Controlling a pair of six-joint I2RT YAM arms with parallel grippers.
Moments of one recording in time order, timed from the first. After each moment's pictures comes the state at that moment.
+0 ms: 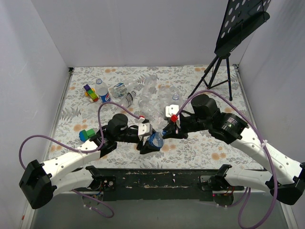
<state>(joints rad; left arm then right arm) -0.81 1.01 0.61 0.12 0.77 0.21 0.90 1.04 1.18 -0.67 -0.59 -0.43</state>
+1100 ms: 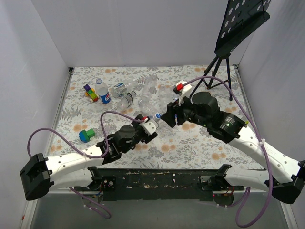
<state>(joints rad) -1.06 1.04 0.55 0.28 -0.33 0.32 0.91 1.08 1.18 -0.50 -0.03 0.20</state>
